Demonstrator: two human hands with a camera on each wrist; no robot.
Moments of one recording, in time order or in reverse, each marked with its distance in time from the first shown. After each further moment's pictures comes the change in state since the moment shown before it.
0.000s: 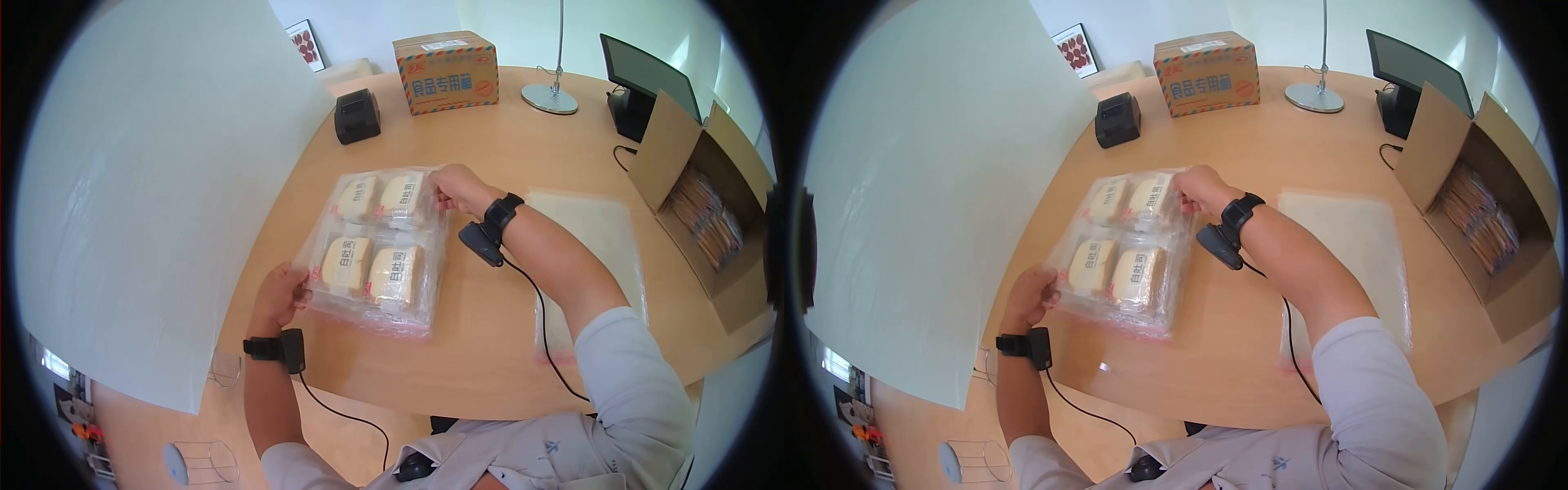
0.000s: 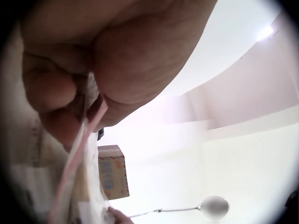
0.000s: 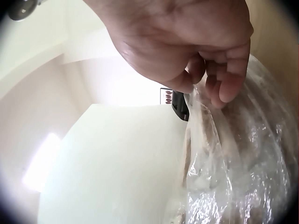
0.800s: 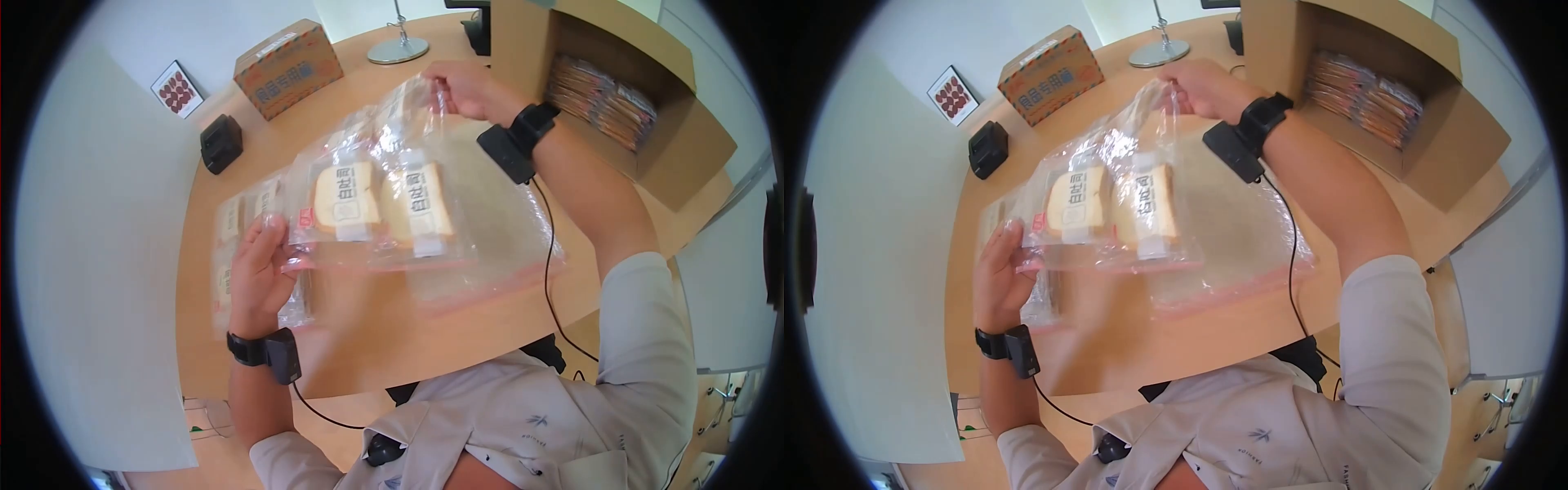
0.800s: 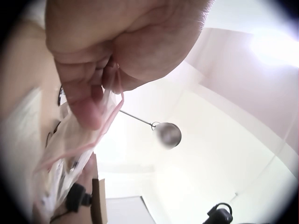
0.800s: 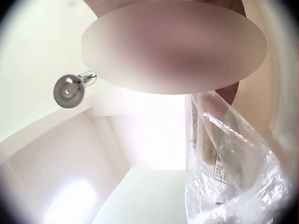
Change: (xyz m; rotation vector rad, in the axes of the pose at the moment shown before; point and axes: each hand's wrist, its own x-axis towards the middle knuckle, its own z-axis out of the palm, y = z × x) left_hand -0.031 0.056 0.248 -0.383 -0.415 0.154; right_hand -0.192 -0.031 -0.230 0.349 0.286 -0.229
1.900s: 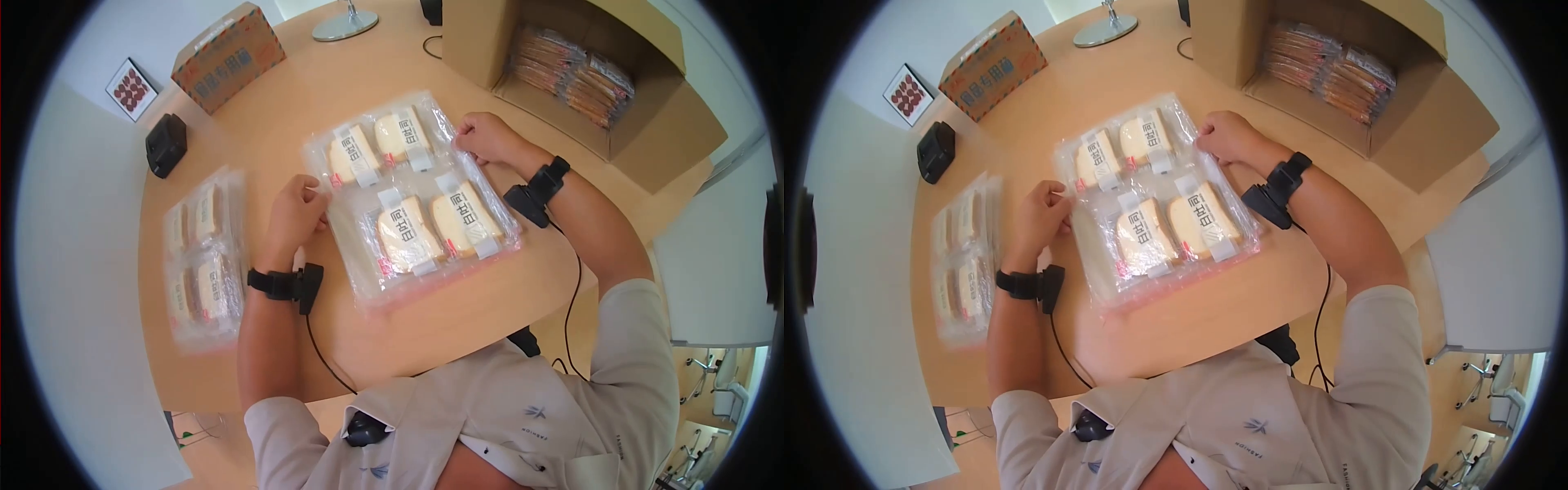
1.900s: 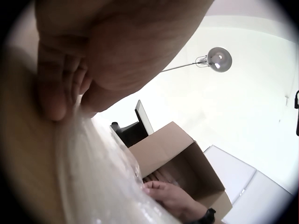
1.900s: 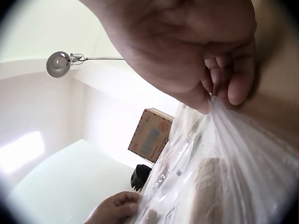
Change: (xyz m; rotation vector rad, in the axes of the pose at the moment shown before) left_hand 0.112 -0.109 0.043 0.977 -0.051 -0.077; right_hand -0.061 0.102 -0.140 -0.846 0.149 0.015
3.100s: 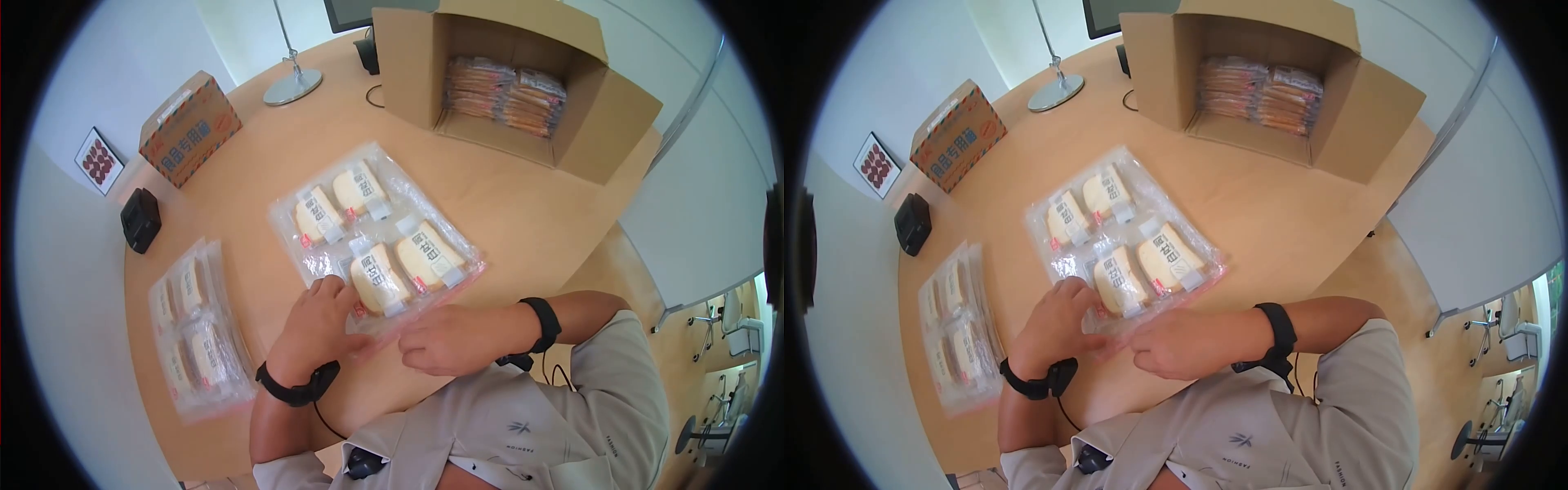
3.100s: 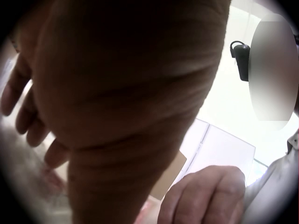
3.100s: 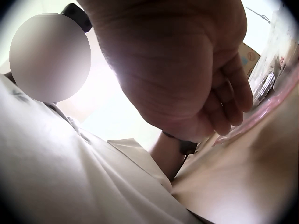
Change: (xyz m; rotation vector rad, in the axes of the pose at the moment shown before) left_hand -0.088 0.047 0.021 0.571 -0.365 0.714; right_hand -0.213 -0.079 0.087 -0.390 -0.466 -0.978
